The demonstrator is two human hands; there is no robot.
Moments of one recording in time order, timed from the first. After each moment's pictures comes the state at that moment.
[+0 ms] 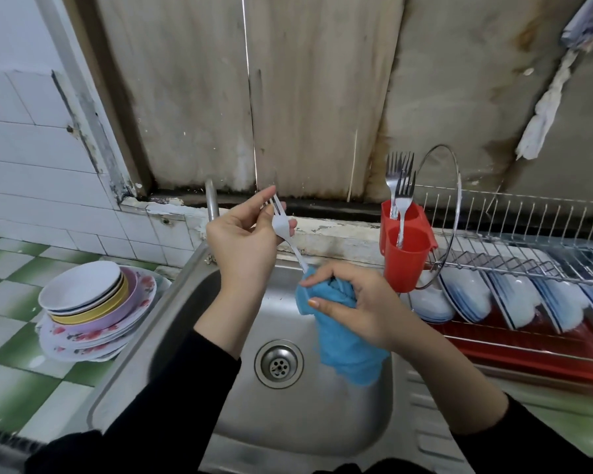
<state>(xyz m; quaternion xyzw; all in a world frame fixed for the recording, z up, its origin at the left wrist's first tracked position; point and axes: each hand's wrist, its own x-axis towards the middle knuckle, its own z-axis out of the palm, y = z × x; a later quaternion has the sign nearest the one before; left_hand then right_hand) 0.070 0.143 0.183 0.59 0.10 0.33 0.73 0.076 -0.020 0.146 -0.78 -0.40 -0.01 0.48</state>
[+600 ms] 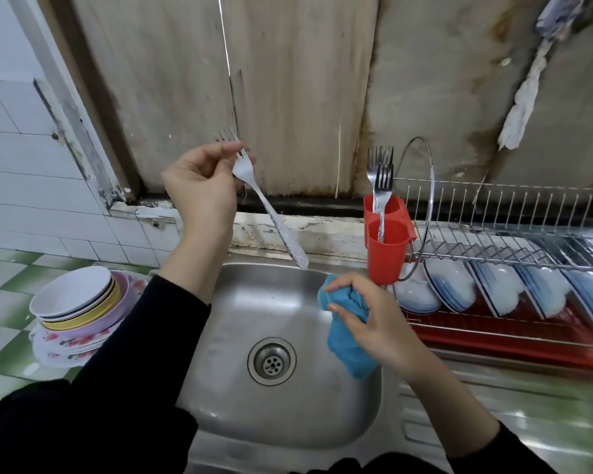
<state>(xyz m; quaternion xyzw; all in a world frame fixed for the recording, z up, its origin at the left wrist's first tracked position) 0.106 0.163 0.219 0.57 0.06 0.41 0.71 0.063 -0.056 0.111 -0.82 -0.28 -0.04 0.50</state>
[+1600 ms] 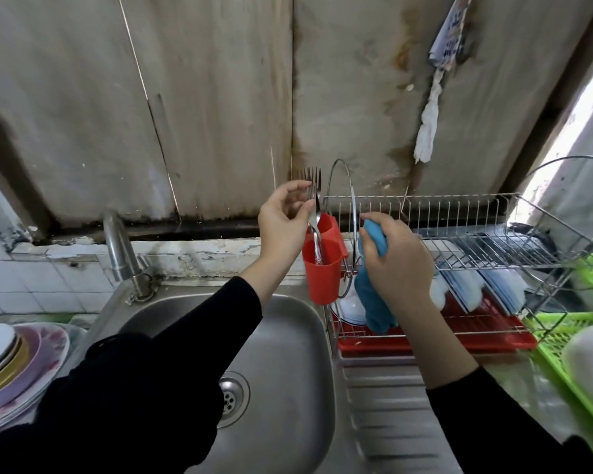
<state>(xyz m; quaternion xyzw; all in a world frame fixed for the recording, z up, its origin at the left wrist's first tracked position) 0.189 0.027 0.174 0.69 -0.09 0.24 0.68 0.132 -0.129 0.156 -0.89 -0.03 -0.37 0.28</state>
